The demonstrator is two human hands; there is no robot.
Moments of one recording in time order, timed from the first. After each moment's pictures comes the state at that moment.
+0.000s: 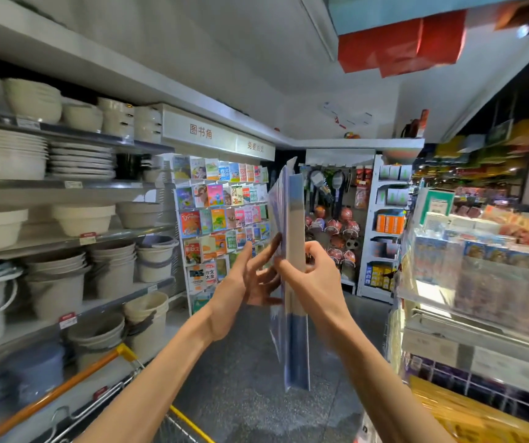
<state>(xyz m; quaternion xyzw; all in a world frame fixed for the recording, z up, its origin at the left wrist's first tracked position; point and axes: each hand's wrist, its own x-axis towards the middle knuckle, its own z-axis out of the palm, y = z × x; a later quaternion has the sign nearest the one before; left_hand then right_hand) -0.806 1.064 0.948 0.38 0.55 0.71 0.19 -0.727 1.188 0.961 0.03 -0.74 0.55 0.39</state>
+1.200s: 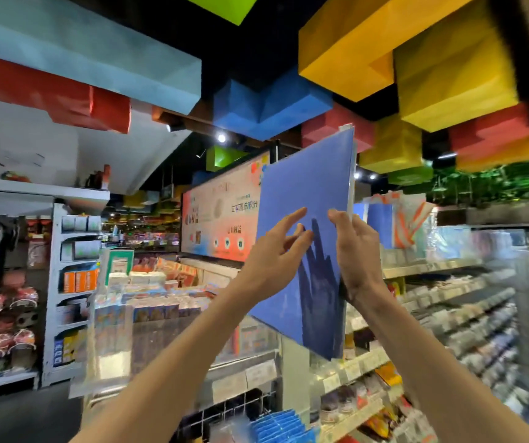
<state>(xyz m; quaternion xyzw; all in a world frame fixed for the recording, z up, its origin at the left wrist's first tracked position) -0.501 1.319 1.120 0.78 0.29 0.54 0.13 -0.363 1.301 1.125 -0.27 -0.56 0.22 0.75</state>
